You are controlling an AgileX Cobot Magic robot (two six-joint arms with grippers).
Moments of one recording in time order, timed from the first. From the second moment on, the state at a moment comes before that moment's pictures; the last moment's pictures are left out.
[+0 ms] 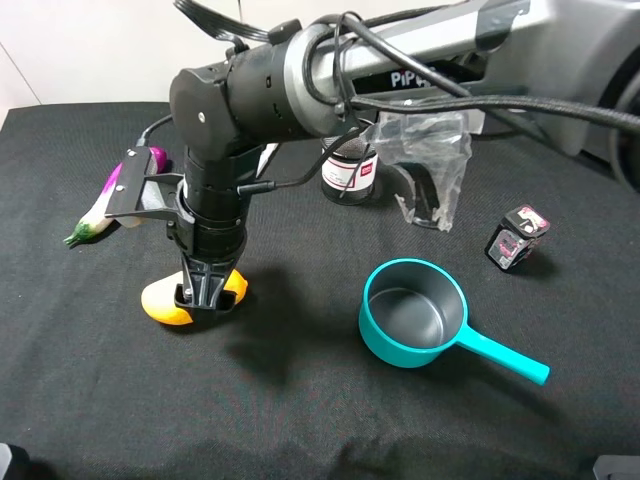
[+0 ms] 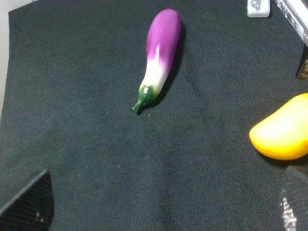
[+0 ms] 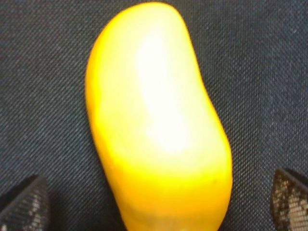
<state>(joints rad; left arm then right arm) 0.01 -0.01 -0.49 -0.07 1.06 0.19 1.03 2.22 -1.61 0.26 0.82 -0.74</state>
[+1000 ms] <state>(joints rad) 0.01 -0.01 -0.49 -0.07 1.06 0.19 1.03 2.31 -1.61 0.32 0.74 -0.80</state>
